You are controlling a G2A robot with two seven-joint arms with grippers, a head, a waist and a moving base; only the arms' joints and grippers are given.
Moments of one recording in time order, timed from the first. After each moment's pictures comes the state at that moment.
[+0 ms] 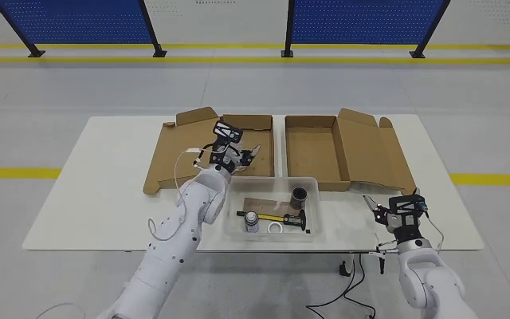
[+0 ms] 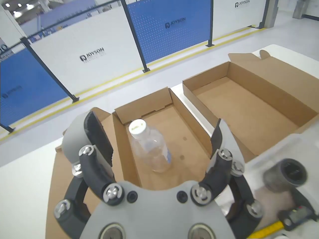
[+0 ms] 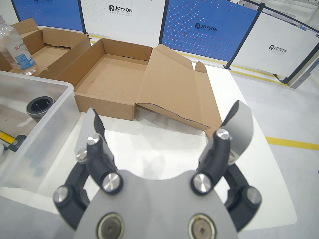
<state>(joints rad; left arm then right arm) 1.03 -1.38 -1.12 -1.45 1.41 -0.02 -0.28 -1.73 -1.15 1.60 -1.80 -1.33 0.00 0.00</state>
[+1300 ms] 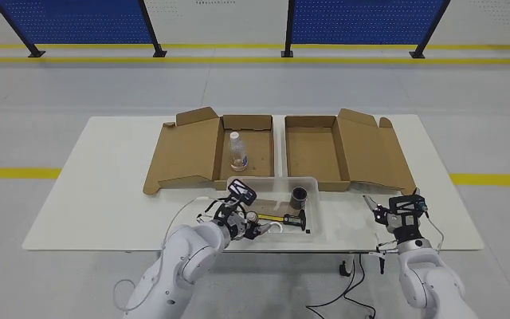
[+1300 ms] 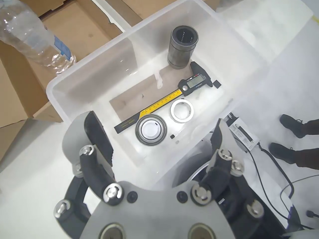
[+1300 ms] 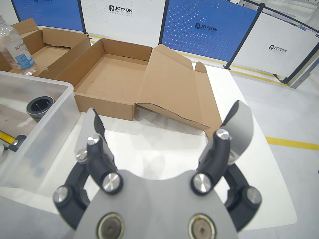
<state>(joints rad) 1.42 -1.32 -1.18 -1.88 1.24 -0.24 -0.85 -1.73 -1.15 1.60 -1.80 -1.33 0.00 0.00</state>
